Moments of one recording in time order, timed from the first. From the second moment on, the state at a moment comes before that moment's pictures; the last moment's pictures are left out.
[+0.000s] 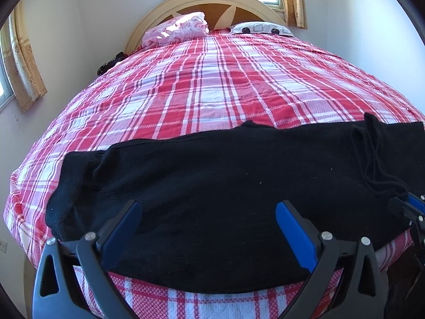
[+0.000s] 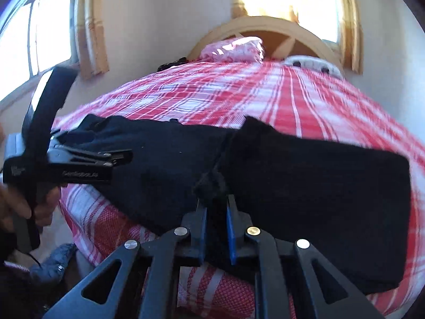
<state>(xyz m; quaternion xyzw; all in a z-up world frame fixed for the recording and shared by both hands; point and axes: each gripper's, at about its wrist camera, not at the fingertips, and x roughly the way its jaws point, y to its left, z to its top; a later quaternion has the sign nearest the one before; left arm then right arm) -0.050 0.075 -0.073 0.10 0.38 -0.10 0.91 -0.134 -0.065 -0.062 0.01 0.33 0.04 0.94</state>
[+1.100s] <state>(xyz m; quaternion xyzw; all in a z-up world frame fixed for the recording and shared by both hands) -0.056 -0.060 -0.074 0.09 0.34 -0.22 0.91 -0.133 -0.241 -0.057 0.18 0.28 -0.10 0.94</state>
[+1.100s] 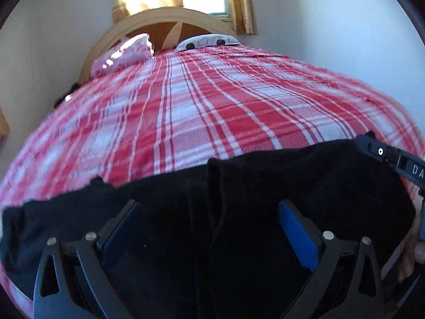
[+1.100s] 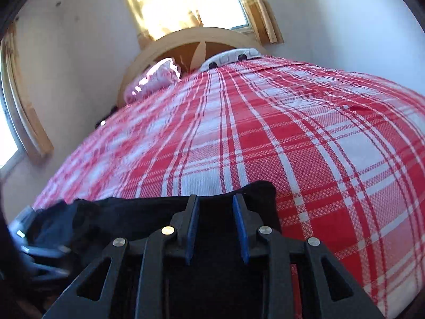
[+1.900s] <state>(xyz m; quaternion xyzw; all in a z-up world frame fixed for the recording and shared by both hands) -0.036 0.179 -0.049 -0.01 0.33 0.04 0.94 -0.139 -0.114 -0.038 0.08 0.23 -0.04 0.97</state>
